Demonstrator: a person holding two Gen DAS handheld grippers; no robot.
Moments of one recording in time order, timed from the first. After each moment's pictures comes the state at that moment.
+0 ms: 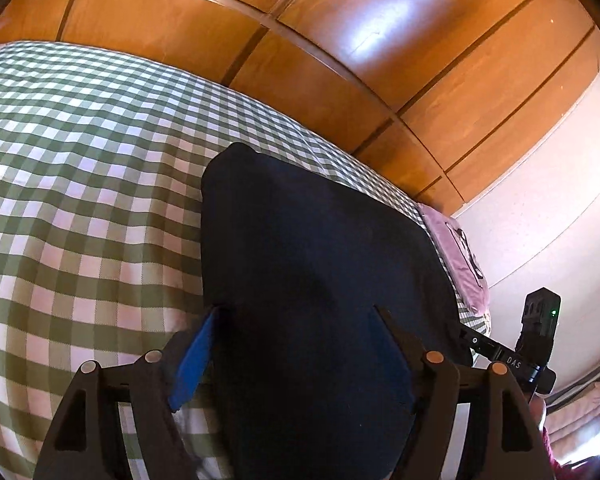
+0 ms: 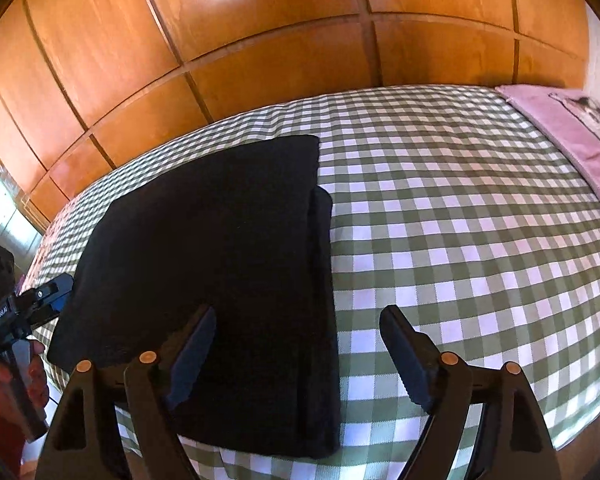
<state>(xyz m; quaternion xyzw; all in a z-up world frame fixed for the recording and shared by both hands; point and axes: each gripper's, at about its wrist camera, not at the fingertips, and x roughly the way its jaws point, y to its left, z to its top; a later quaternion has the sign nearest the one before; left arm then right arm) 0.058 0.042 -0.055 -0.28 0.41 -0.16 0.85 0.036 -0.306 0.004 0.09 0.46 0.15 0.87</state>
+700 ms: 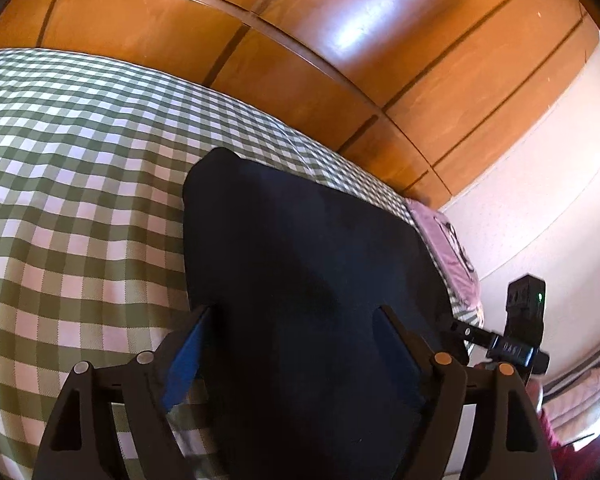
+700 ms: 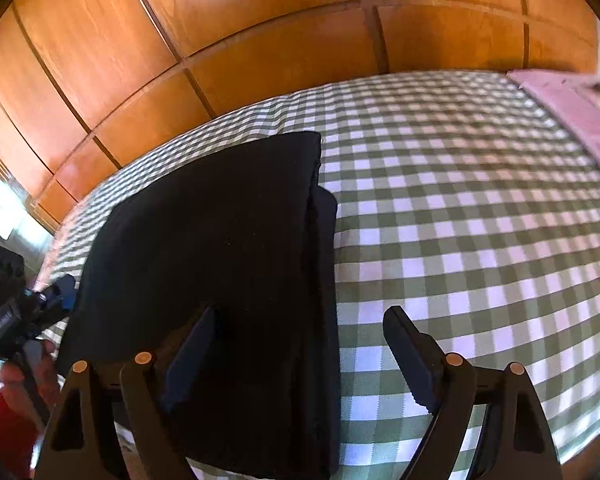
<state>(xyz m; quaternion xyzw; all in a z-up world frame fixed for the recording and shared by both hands) 0.063 0.038 -0.057 -0.27 0.40 -0.19 0.86 0.057 -0.313 -0.007 0.12 0.49 0.19 0.84</state>
